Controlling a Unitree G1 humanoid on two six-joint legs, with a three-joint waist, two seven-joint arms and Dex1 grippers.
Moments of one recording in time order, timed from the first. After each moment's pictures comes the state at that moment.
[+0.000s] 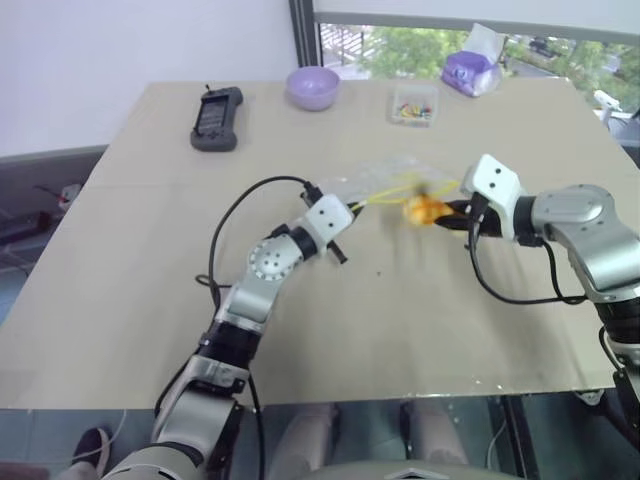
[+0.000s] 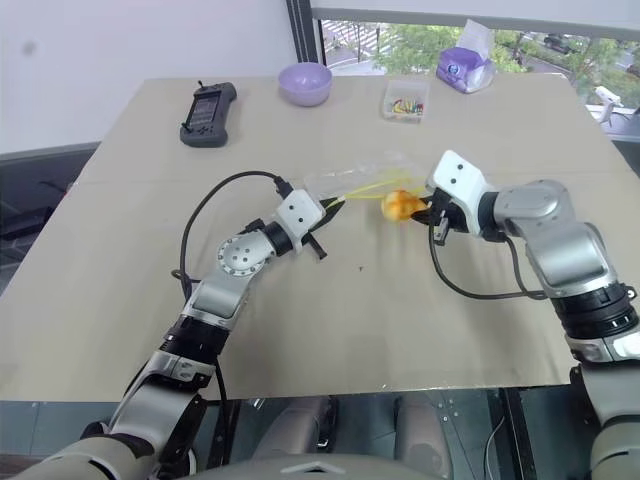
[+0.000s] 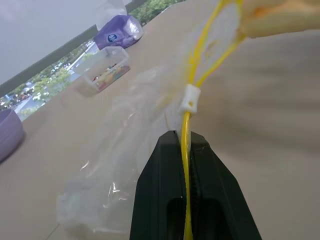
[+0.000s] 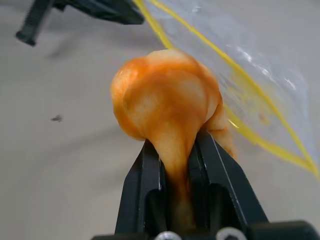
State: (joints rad) left arm -0.54 0.31 -0.20 0.23 0.10 -0.09 -0.54; right arm -0.67 -0.76 0.21 -0.09 0.15 0.56 0.98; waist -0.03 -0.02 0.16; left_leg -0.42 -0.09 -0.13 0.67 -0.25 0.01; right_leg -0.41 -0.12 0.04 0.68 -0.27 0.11
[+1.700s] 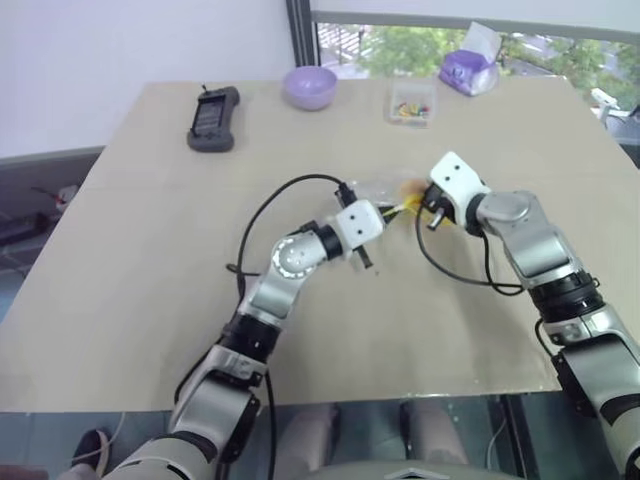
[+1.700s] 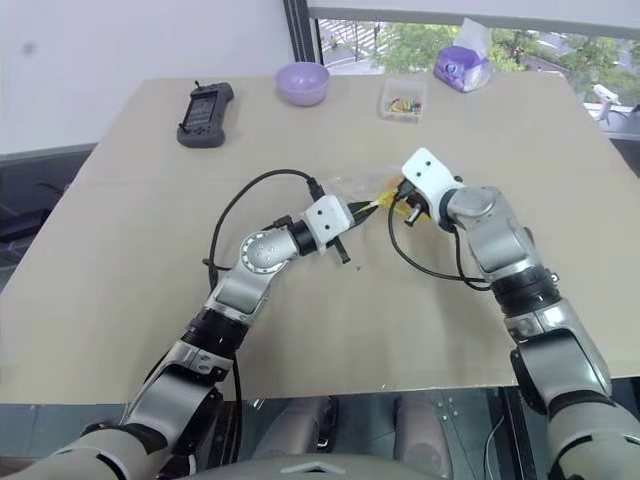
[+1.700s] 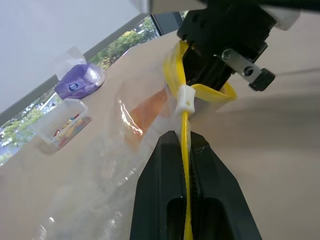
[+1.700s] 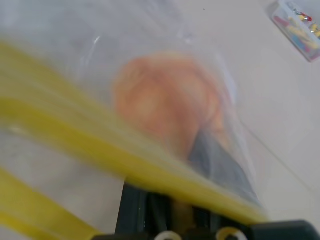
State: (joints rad) left arm -0.60 0.23 -0.27 0.27 0.11 -0.19 -0.62; right arm -0.76 -0.45 0.26 0.16 -0.02 0.51 0.67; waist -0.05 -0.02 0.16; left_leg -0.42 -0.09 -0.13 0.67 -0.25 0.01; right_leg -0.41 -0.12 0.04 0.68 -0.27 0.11
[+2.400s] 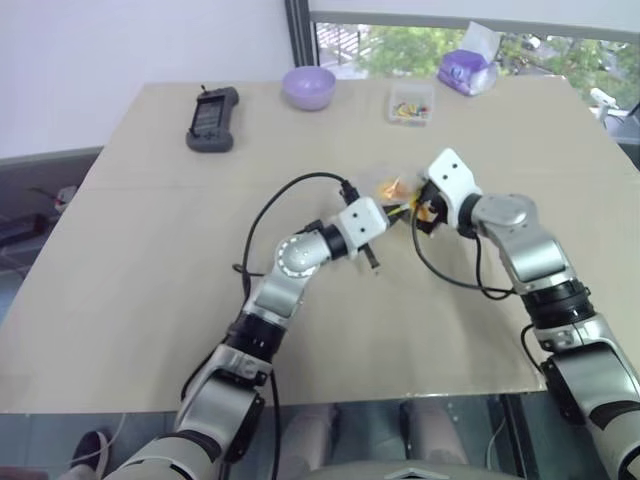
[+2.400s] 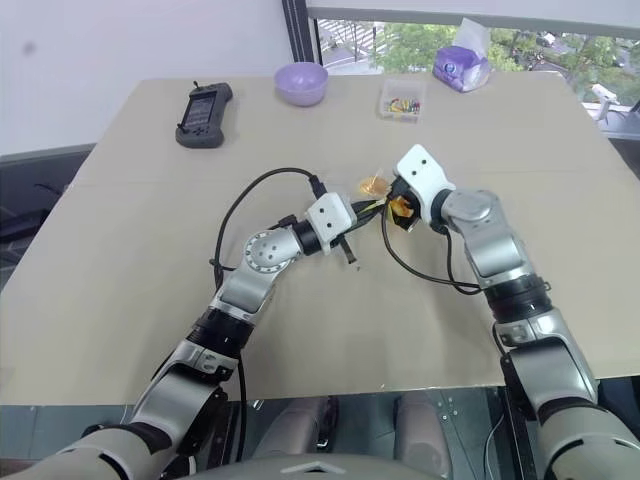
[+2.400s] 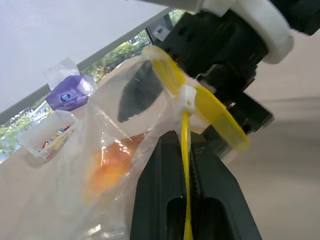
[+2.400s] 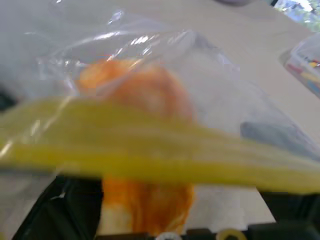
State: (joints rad) left arm -0.60 0.21 -0.26 0.27 0.07 -0.18 -0.63; right arm -0.72 -0.47 0.22 0.13 -0.01 0.45 0.70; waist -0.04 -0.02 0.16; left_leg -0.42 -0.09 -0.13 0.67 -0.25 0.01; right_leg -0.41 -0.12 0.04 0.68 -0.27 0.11
